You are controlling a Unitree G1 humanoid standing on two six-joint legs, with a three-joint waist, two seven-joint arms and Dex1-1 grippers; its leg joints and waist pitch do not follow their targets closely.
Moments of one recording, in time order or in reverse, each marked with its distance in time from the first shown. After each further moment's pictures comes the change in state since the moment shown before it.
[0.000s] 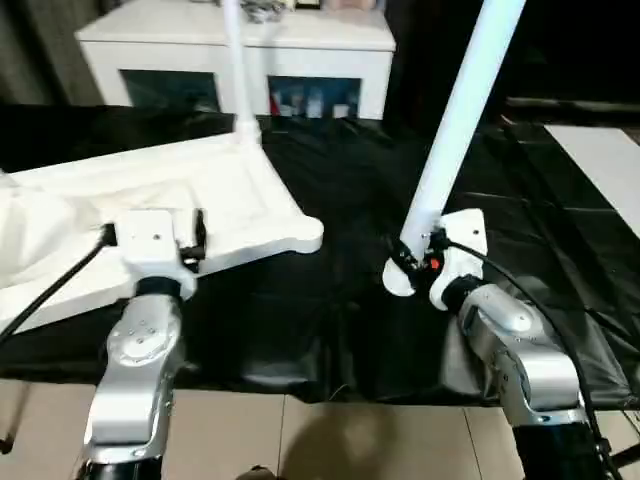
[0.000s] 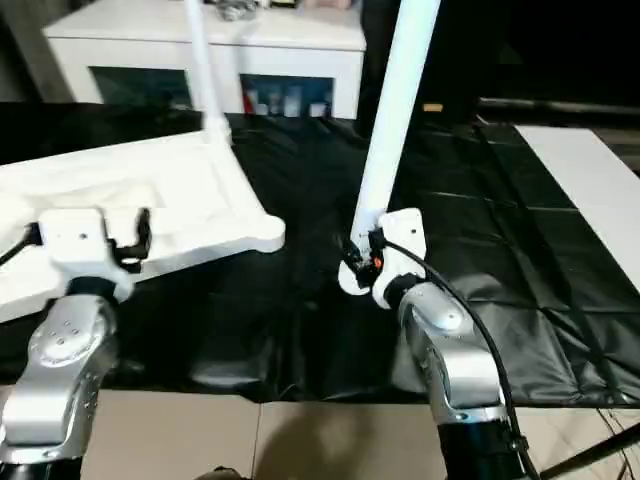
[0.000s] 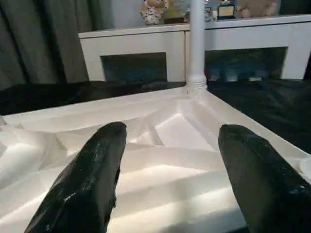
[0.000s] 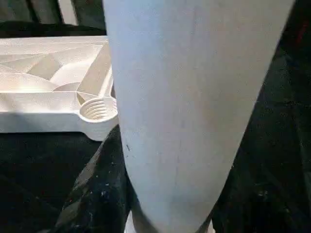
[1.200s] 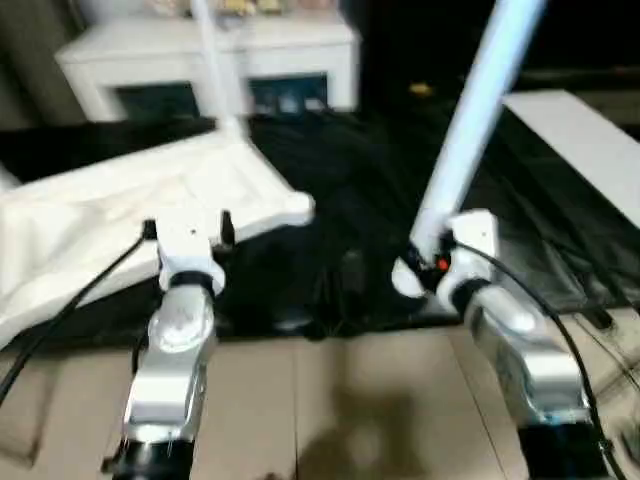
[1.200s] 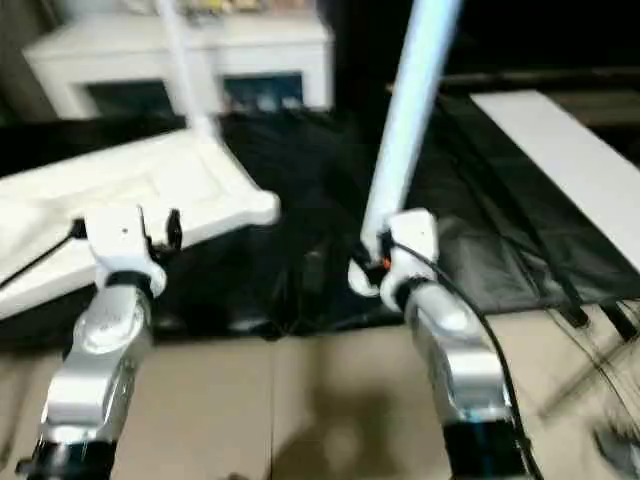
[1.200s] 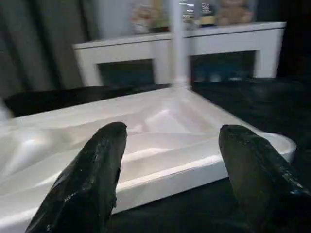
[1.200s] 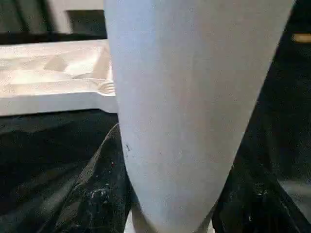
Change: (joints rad) left arm -0.067 -0.079 -0.038 0.115 0.058 -0.034 0.048; right arm -0.047 -0.037 -0.014 0.059 -0.013 -0.034 -0.008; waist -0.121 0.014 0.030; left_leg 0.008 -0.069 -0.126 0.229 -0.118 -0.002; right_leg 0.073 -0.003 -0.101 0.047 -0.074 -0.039
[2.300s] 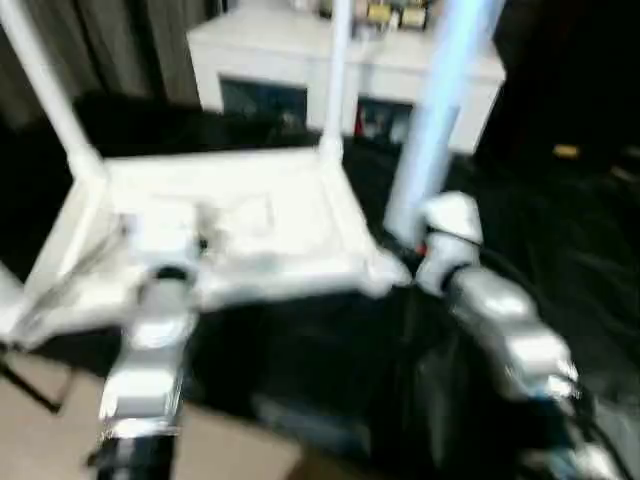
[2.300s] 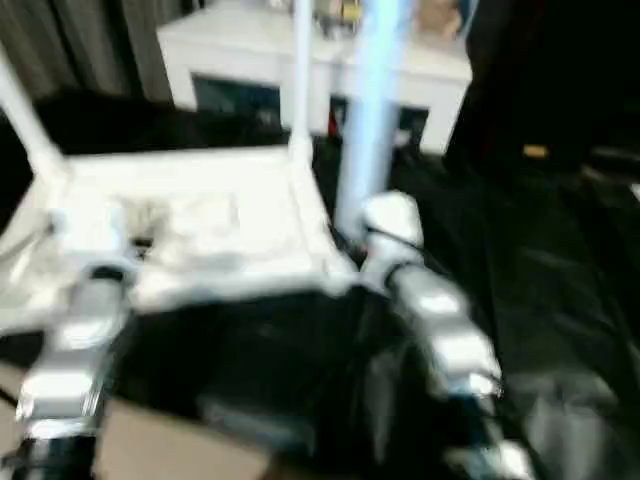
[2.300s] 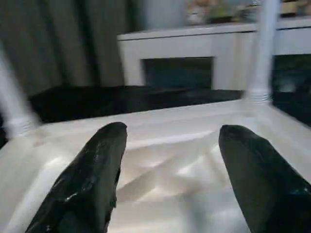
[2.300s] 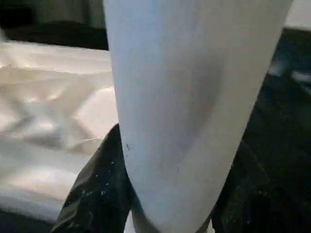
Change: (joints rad) left arm -0.058 0.063 0.006 0.059 -0.040 -0.029 -0.120; right arm -0.033 0.001 -0.021 0.085 0.008 -0.031 0.035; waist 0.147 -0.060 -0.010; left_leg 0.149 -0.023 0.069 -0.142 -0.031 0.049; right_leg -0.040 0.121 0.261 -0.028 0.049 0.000
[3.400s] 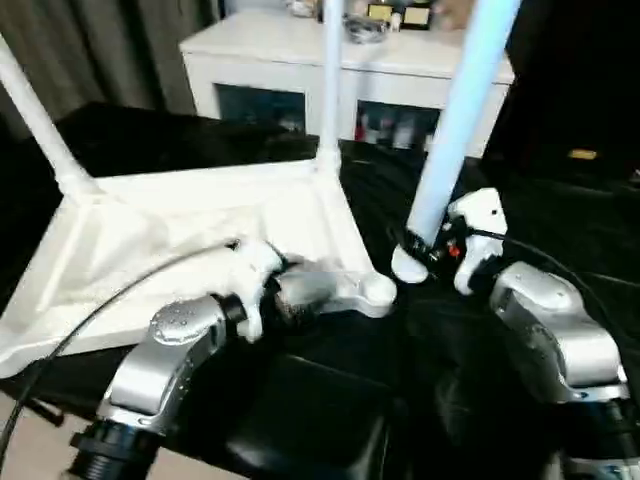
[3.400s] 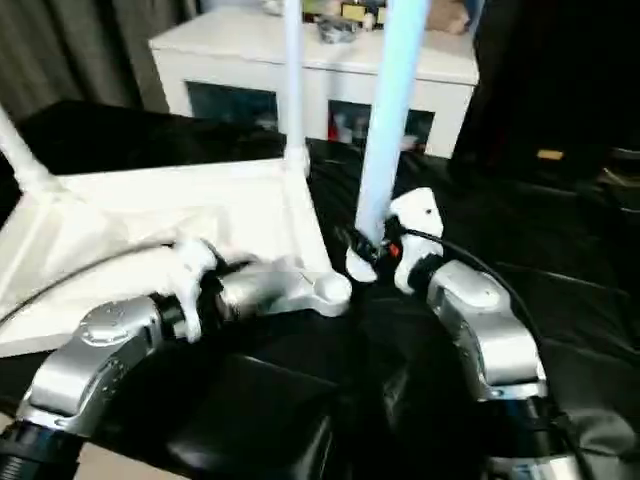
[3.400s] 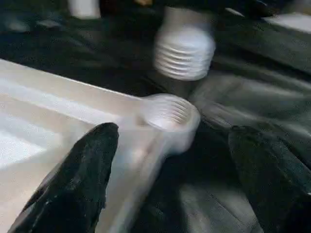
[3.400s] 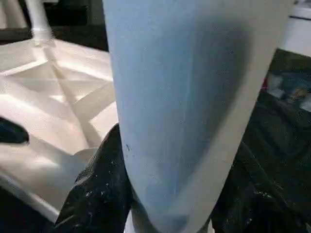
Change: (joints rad) left arm -0.032 0.250 -0.281 0.096 -0.267 0.074 -0.860; right arm -0.008 -0.163 0.047 -0.110 0.060 0.019 0.252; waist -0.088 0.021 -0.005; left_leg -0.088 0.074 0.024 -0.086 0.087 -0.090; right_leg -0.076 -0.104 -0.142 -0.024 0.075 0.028
